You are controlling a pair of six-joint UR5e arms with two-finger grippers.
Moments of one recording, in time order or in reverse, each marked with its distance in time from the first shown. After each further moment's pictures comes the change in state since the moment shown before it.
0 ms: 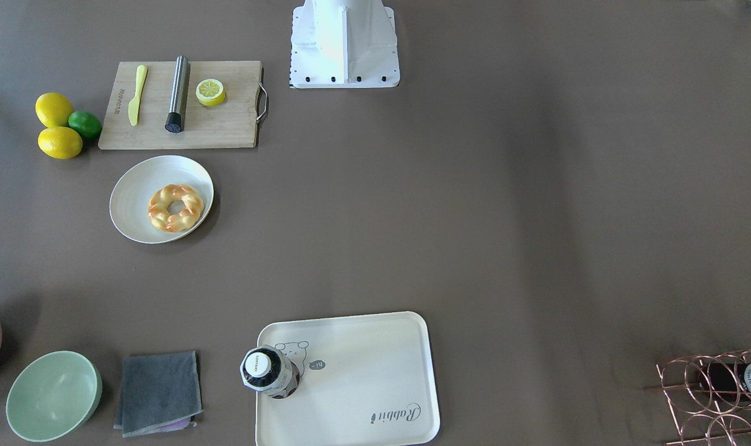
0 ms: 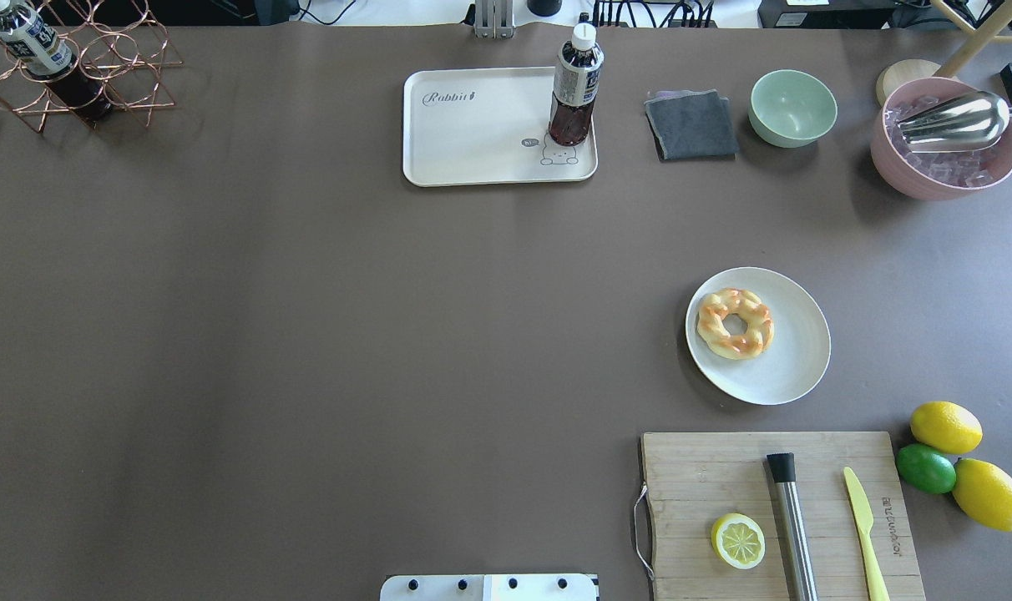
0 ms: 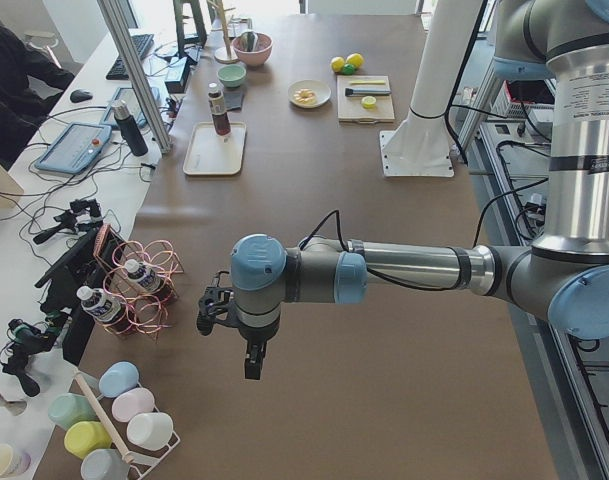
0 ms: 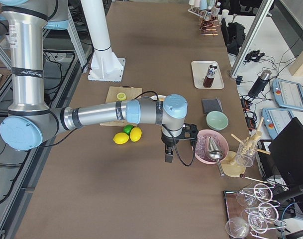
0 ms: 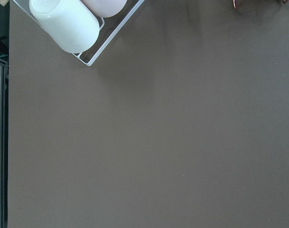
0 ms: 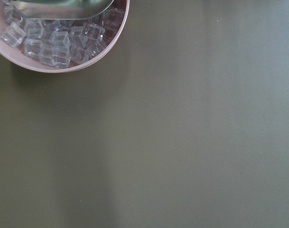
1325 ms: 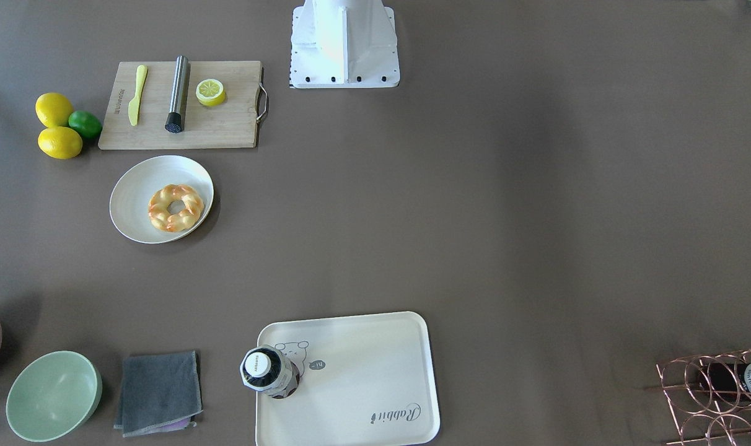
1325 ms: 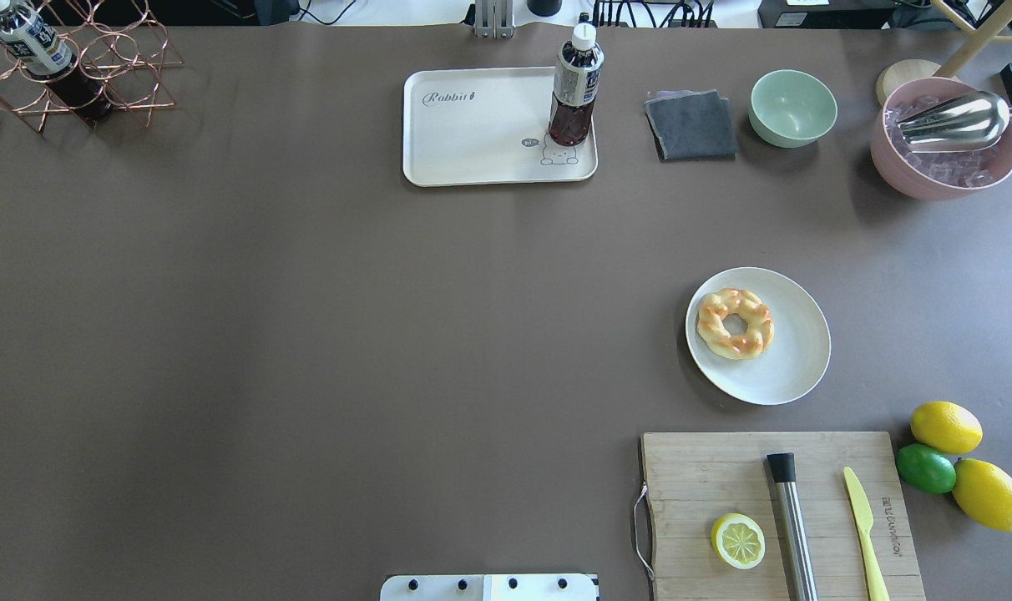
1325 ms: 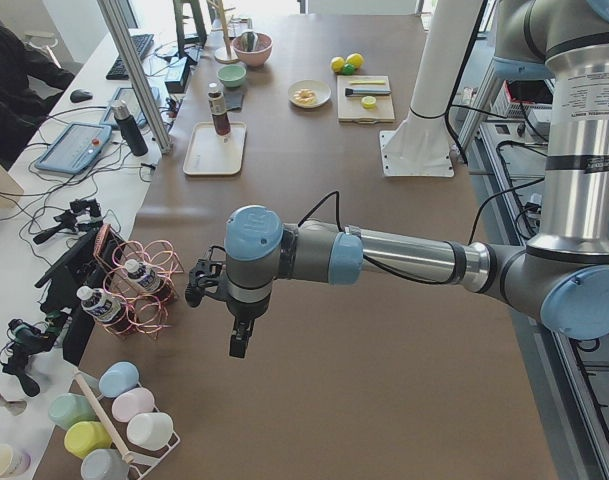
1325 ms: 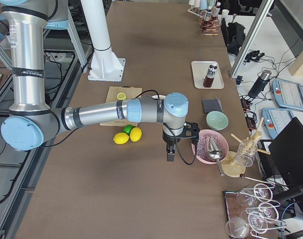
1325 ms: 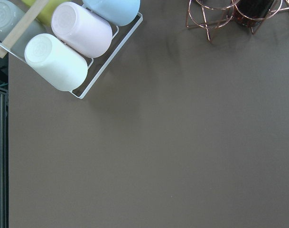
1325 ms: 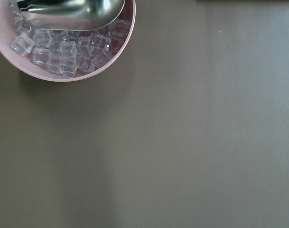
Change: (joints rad) left arm -0.005 -0.029 -0.054 -0.008 -0.003 -0.001; right arm 0.004 0.015 0.004 0.000 0.000 -0.001
